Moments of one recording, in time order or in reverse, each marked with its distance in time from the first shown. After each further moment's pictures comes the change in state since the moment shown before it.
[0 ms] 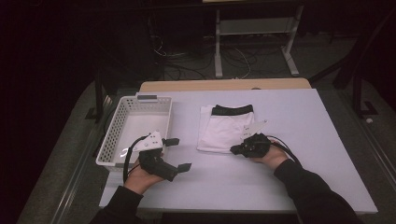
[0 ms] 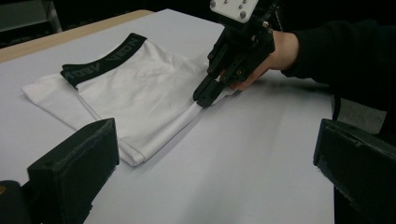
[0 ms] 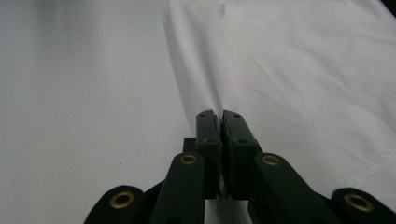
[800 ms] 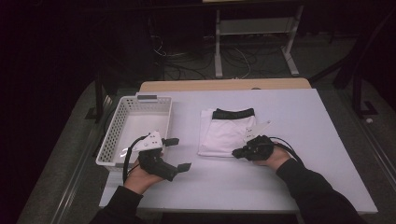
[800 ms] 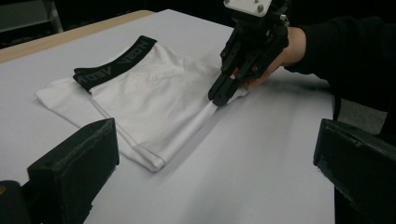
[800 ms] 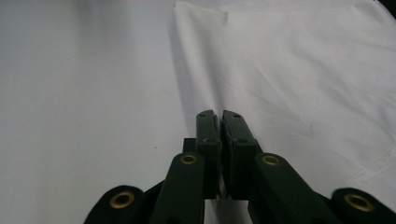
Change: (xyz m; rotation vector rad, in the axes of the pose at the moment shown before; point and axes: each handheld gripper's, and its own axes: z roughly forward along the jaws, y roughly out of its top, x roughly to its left) left arm 0.000 0.000 -0.001 -0.001 0.003 -0.001; right arm 0.008 -0.002 -0.012 0.006 0.057 -0.002
